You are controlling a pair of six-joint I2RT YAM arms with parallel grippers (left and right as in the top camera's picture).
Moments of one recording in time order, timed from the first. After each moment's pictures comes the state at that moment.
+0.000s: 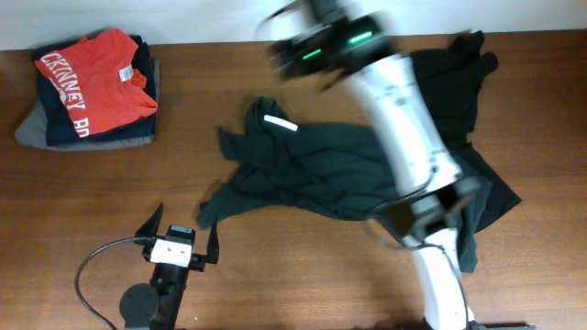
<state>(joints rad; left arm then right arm) 0.00 0.01 0.01 -0.06 0.18 0.18 0.30 2.39 2.82 -1.32 -0.03 0.12</state>
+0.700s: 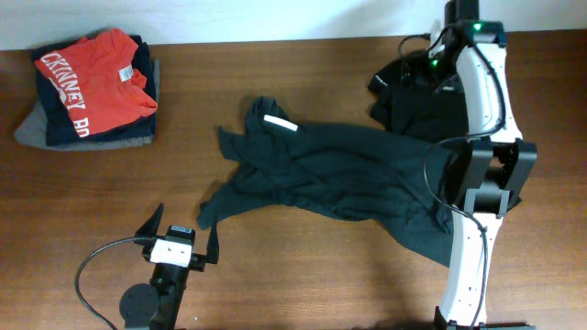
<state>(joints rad) 0.00 0.01 0.01 -0.06 0.18 0.18 -0.10 2.52 2.47 -1.21 -0.11 0.03</state>
